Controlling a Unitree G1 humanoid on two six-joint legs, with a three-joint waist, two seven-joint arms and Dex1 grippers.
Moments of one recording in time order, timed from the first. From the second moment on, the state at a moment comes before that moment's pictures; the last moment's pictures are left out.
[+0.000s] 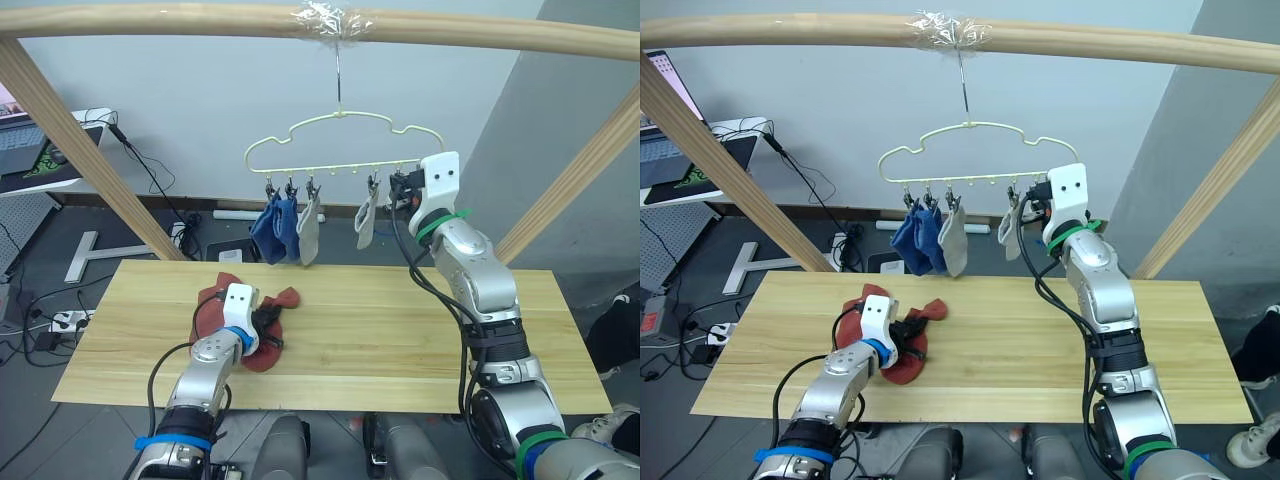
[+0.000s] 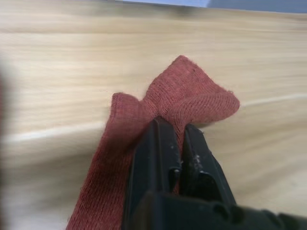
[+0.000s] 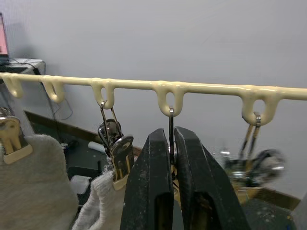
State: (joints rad) left arm -0.20 0.29 -0.03 0.36 -0.09 0.18 -0.51; right arm -0.69 -0.13 -0.02 0.06 0.15 0.49 0.22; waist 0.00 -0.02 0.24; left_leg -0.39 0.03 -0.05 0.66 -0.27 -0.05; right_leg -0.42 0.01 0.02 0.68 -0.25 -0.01
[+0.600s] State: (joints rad) left arm -0.35 0.13 -0.13 -0.07 -0.16 0.17 -0.54; right arm -0.91 -0.08 -0.40 0.01 0.60 1.25 0.09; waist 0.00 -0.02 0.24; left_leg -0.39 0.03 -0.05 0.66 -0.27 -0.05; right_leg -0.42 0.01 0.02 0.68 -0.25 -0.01
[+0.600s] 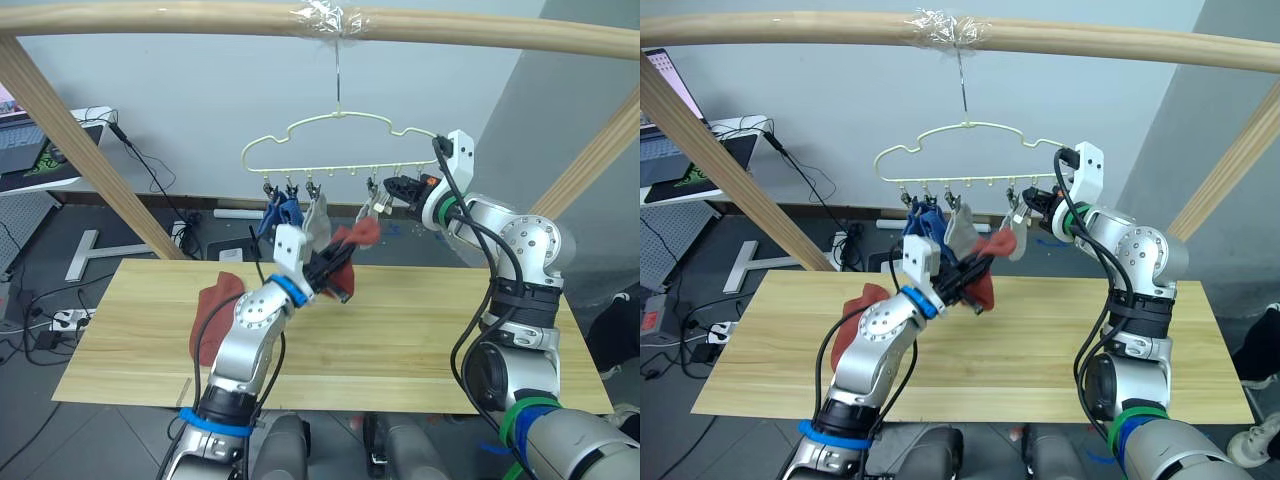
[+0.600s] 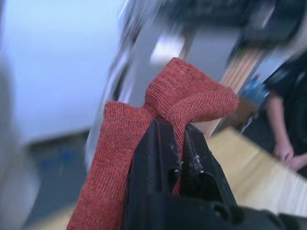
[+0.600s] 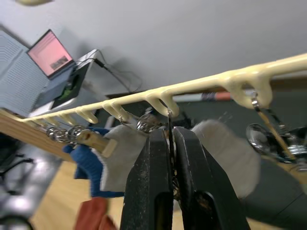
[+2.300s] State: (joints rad) left arm -0.41 0.10 -0.12 0.01 -0.22 0.19 -0.54; right arm -0.96 -0.01 -0.58 -0.02 0.75 1.45 -0.09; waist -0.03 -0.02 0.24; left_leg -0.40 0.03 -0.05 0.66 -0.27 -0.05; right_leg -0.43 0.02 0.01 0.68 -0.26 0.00
